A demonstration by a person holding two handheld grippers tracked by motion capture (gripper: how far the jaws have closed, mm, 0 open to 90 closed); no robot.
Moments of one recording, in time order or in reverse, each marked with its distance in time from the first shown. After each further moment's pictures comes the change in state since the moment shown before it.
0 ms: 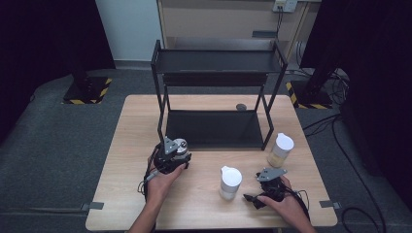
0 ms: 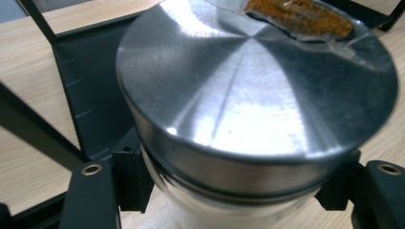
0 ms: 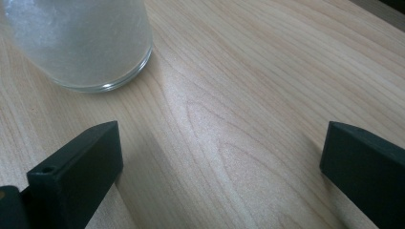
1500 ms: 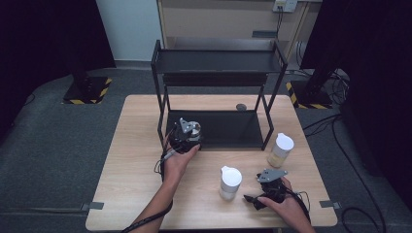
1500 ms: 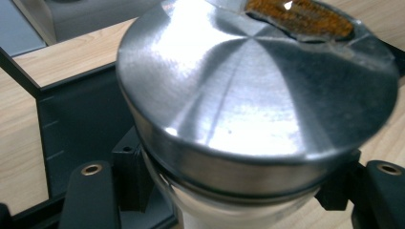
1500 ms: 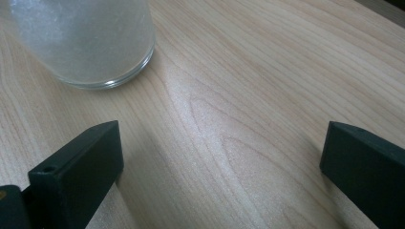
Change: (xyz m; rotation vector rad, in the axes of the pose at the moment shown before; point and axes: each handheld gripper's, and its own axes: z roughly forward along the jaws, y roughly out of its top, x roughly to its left) left arm -0.009 0.058 0.050 0.012 0.032 0.015; right arm 0.004 -0.002 -0.002 -0.001 -0.008 0.009
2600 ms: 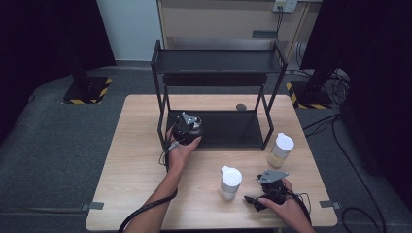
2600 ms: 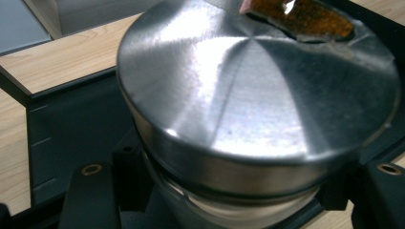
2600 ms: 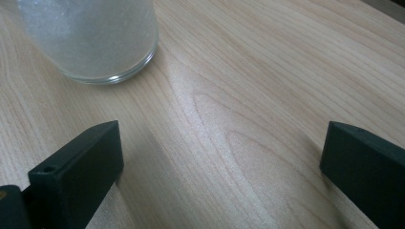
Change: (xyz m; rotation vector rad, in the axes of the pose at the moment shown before) left arm 0.013 0.005 0.043 0.020 0.028 -0.027; right arm 0.003 -0.002 -0.003 0.000 -0.004 0.005
